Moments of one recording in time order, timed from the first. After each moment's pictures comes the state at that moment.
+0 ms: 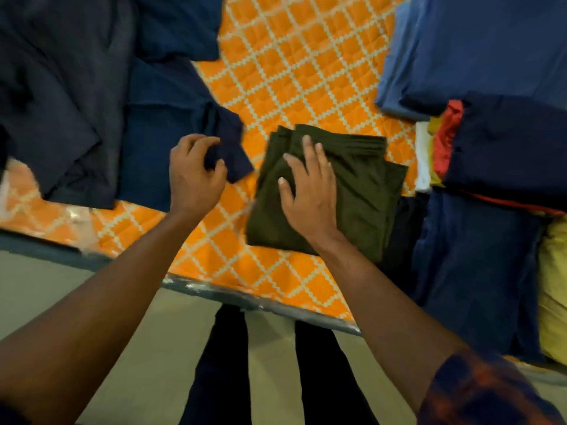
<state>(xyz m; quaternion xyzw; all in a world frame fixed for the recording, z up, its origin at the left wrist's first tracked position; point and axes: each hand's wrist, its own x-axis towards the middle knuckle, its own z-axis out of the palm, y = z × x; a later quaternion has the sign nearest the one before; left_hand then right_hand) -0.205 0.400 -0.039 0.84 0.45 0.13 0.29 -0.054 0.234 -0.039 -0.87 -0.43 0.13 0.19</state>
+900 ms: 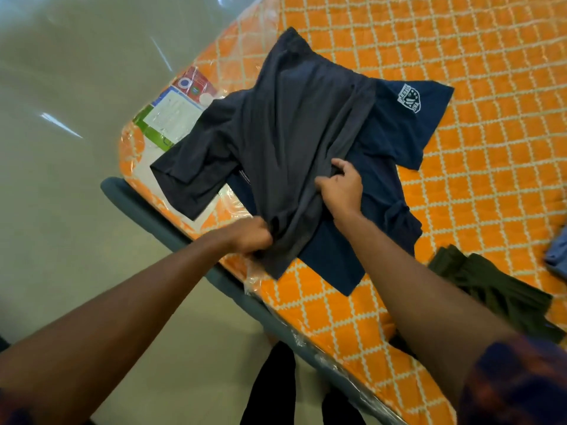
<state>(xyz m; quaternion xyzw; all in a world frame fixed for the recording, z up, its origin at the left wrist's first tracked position) -0.403 0.572 -0.006 0.70 0.44 -0.27 0.50 -0.201 0.549 -0.024 -0.81 -0.21 0.41 0.36</state>
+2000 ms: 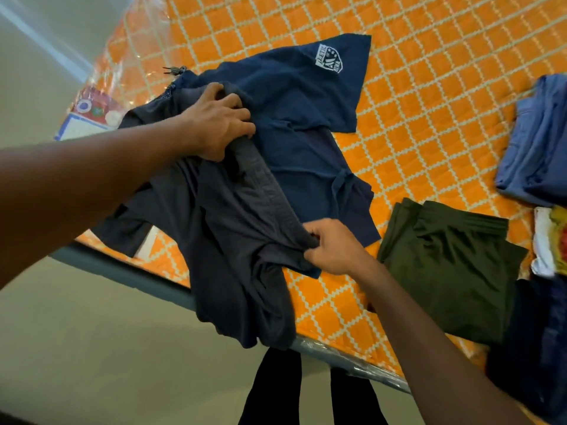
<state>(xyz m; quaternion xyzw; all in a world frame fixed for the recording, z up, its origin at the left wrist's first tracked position) -0.269 0.720 0.015 0.96 0.06 -0.26 -0.08 -0.158 0.411 0.005 -0.73 -0.43 0.51 0.18</state>
